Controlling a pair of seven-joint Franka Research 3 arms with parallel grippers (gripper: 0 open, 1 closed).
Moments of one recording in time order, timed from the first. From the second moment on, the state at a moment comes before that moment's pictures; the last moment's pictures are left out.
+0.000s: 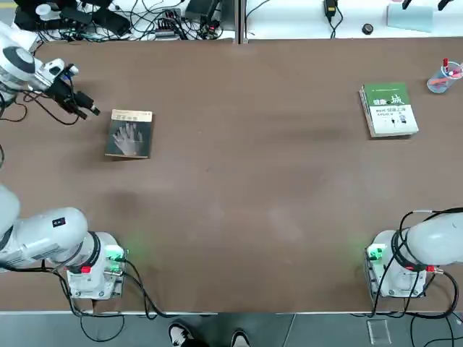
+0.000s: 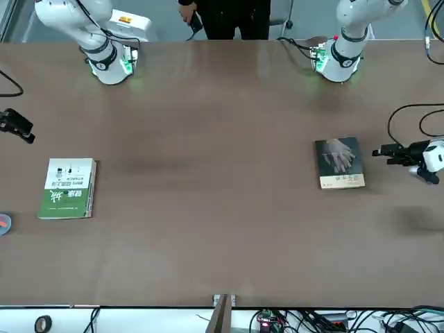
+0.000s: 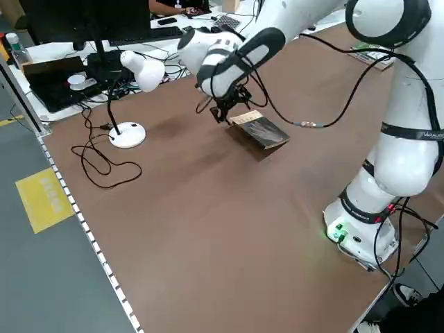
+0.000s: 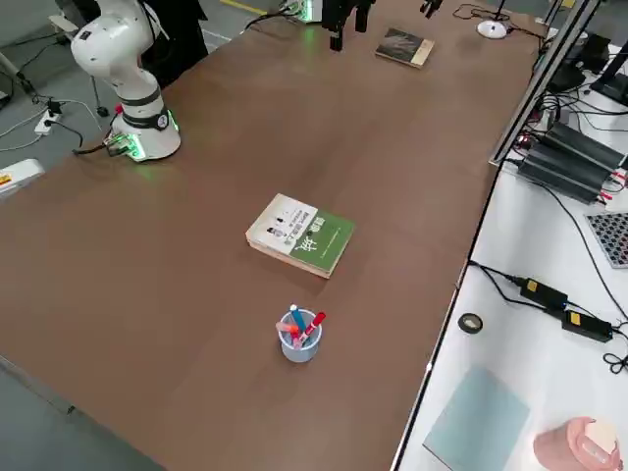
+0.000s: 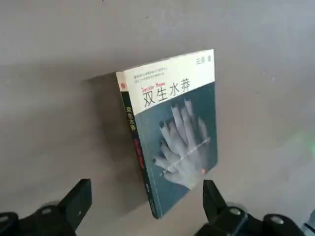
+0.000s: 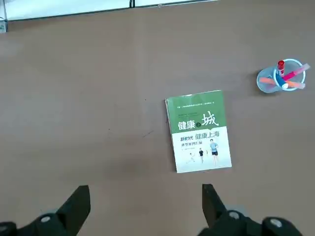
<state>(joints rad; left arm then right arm) 0.35 0.33 -0.06 -2.07 -0.47 1.99 0.78 0.17 0.04 -0.09 -1.46 -0.02 1.60 0.18</state>
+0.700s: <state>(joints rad) 0.36 0.39 -0.06 -2.13 -0.55 2.06 0.90 0.17 0.04 -0.09 -1.46 -0.02 1.58 0.18</state>
